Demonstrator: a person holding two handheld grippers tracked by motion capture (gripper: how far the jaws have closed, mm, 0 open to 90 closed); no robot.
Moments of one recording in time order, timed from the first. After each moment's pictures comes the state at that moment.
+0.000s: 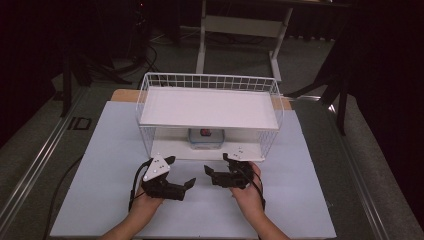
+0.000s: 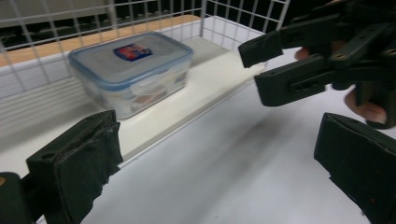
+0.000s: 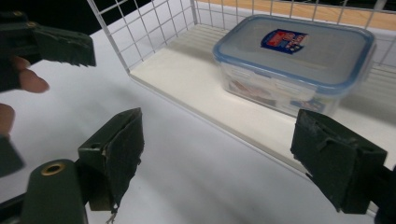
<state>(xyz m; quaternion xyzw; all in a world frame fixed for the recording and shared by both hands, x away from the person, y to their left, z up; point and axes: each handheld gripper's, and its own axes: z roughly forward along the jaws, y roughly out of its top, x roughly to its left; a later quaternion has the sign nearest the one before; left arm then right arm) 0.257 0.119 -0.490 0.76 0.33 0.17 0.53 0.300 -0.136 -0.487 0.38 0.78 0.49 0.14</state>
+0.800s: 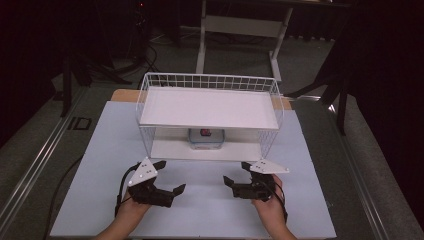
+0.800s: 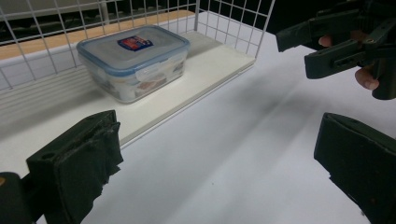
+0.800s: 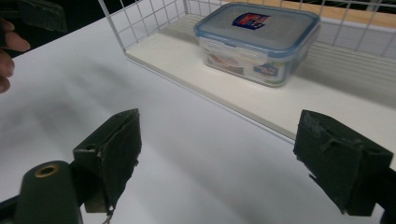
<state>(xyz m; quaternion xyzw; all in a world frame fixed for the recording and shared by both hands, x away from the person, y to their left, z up) 0.240 0.149 -0.484 0.77 0.33 0.16 0.53 0.273 -0.191 -0.487 0.37 0.78 0.49 0.15</state>
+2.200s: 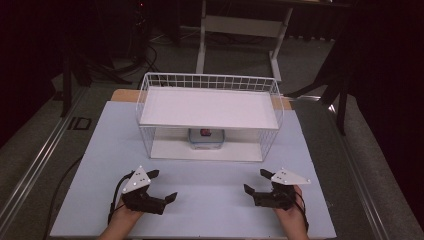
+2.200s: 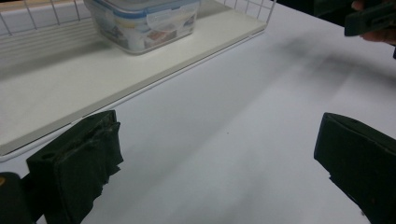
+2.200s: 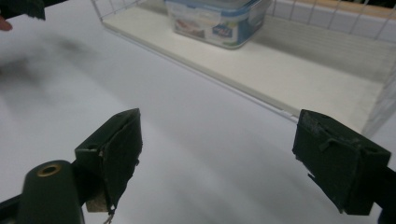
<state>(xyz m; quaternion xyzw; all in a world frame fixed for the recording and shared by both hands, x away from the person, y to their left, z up) 0.235 0.168 -0.520 0.78 0.34 0.15 0.50 0.262 -0.252 -0.509 0.35 0.78 0.48 0.17</state>
